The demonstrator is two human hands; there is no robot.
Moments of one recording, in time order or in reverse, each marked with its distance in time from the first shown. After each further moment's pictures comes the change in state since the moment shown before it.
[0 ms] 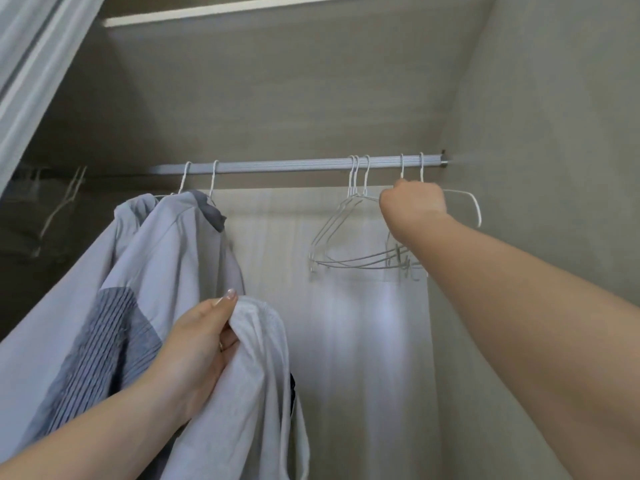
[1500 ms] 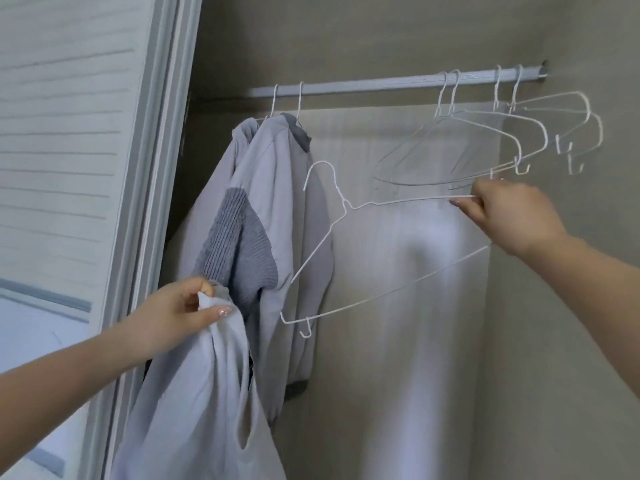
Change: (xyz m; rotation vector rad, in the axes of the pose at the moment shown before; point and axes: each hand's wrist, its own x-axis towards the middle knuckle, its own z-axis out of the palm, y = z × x) left_hand -0.142 0.087 -0.170 0.939 -0.112 0.004; right_hand -0.131 -0.010 0.021 0.568 0.098 -0.077
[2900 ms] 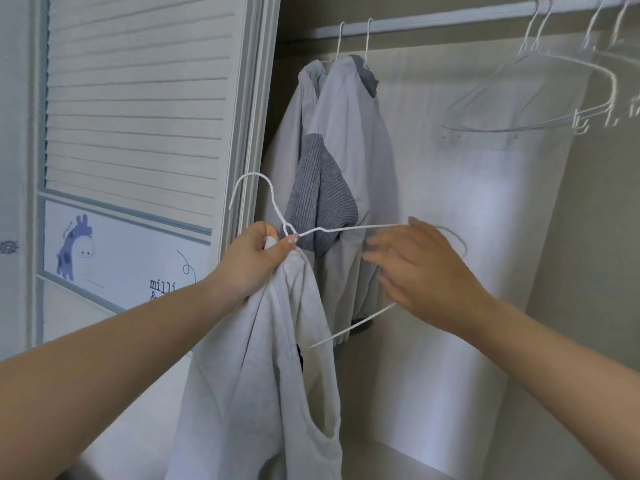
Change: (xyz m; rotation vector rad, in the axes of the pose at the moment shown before) left_hand -0.056 -0.002 -0.016 -0.131 0.204 -0.173; right_hand -0.148 -0.211 -0.008 0.297 0.152 -0.699
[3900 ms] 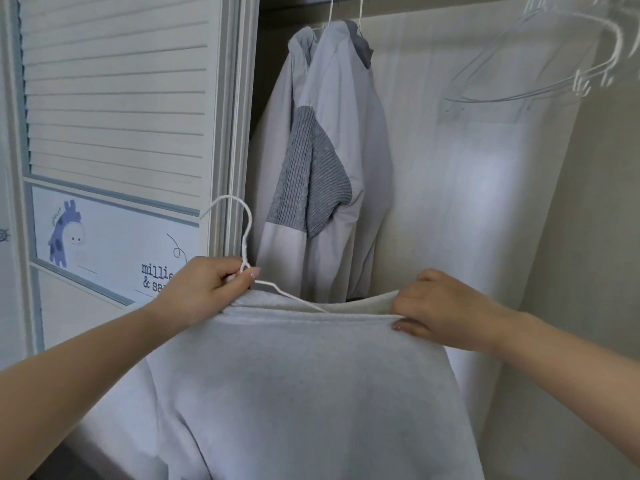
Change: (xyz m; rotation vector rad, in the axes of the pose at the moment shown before) left_hand -0.037 -0.049 -0.044 0.555 -0.157 0.323; right_hand -0.063 0.008 0.019 0.176 -0.497 -0.141
